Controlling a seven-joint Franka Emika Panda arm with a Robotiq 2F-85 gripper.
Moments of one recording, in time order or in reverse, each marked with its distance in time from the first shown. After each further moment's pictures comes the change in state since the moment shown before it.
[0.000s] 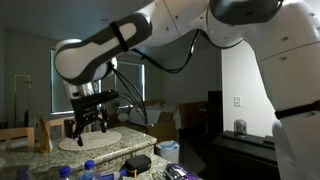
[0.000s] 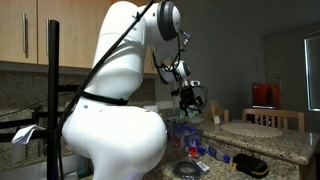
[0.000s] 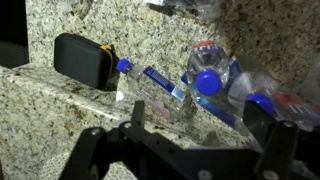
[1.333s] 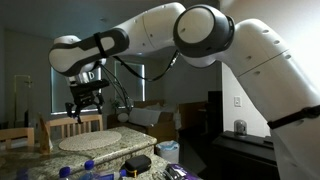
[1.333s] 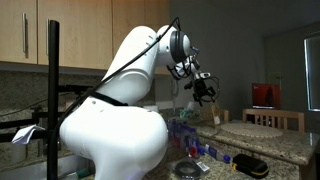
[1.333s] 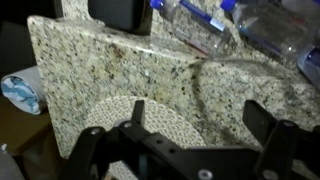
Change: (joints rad) arm 0.055 0.266 -0.124 0.516 -0.072 -0.176 -0.020
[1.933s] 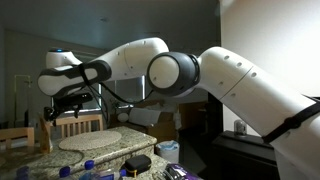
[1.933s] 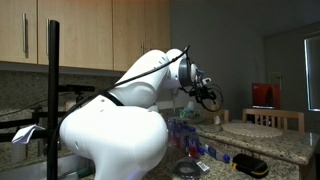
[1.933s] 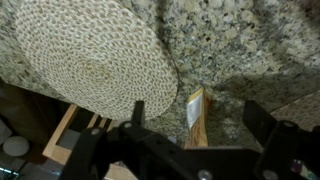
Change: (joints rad) arm 0.001 0.328 -0.001 0.372 -0.016 0.309 -0.072
